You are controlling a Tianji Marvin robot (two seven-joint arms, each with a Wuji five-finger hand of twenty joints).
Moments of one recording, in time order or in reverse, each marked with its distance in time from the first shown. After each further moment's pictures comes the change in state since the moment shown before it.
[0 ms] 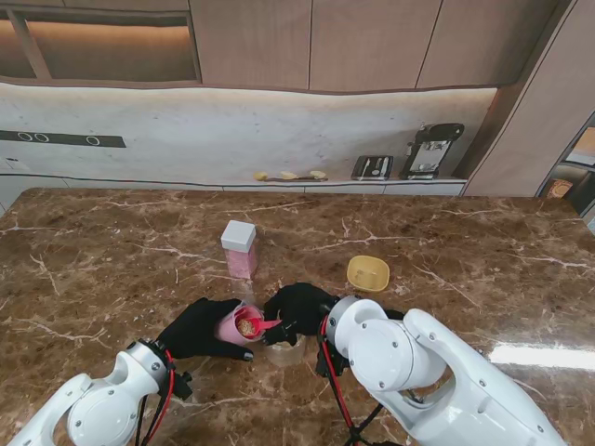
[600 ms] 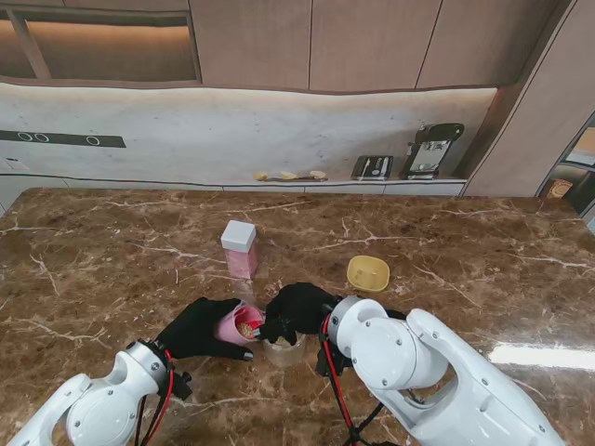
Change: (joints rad) left arm 0.005 0.000 -0.004 -0.009 0.003 0.002 -0.002; right arm -0.015 -0.007 0.021 0.006 0.036 -0.010 -0.011; left_hand 0.000 0.000 0.000 0.000 0.000 0.000 0.000 0.000 0.000 0.000 0.000 0.000 0.000 0.000 0.000 0.000 -0.001 0.000 0.000 0.000; right_hand -0.180 0.117 -0.018 0.019 0.111 0.018 -0.194 0.177 0.002 0.002 0.013 -0.038 0.000 0.002 0.000 0.000 0.000 0.001 0.000 0.000
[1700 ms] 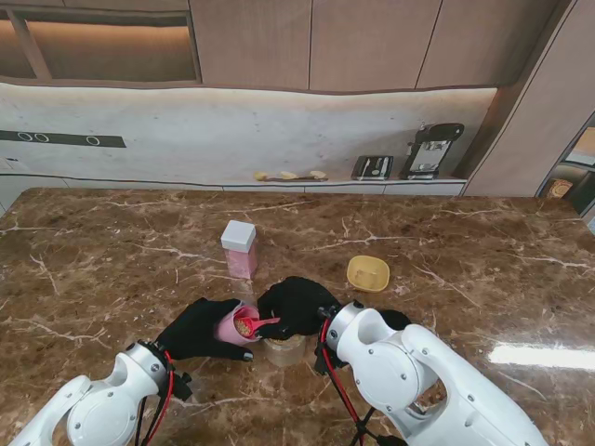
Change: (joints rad) left arm 0.003 -0.001 0.002 0.006 -0.001 -0.004 0.014; right arm -0.063 -0.029 0.024 0.087 -0.189 -0.382 -0.178; left_hand 0.000 0.000 0.000 0.000 0.000 0.000 0.000 0.000 0.000 0.000 0.000 0.008 0.000 0.000 0.000 0.000 -0.002 0.000 0.000 0.000; right_hand 0.094 -0.118 0.115 -0.004 -0.020 0.012 0.229 -0.229 0.008 0.032 0.093 0.000 0.000 0.045 0.023 0.000 0.001 0.052 0.010 0.013
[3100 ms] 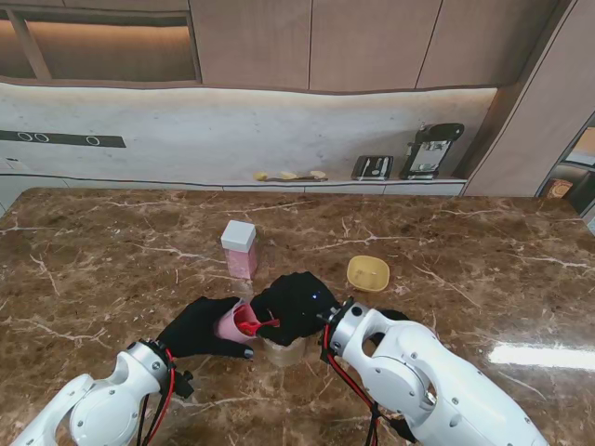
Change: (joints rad) left arm -0.015 -0.005 0.009 0.019 -0.015 -0.002 0.013; right arm 0.020 -0.001 0.004 0.111 -0.312 -0.371 -0.228; left_hand 0.000 0.000 0.000 0.000 0.000 0.000 0.000 0.000 0.000 0.000 0.000 0.000 0.000 0.000 0.000 0.000 0.000 0.000 0.000 0.000; right_hand -0.002 -0.004 0.001 -0.011 0.002 -0.021 0.013 -0.010 0.001 0.000 0.044 0.000 0.002 0.001 0.020 0.025 0.003 0.001 0.000 0.011
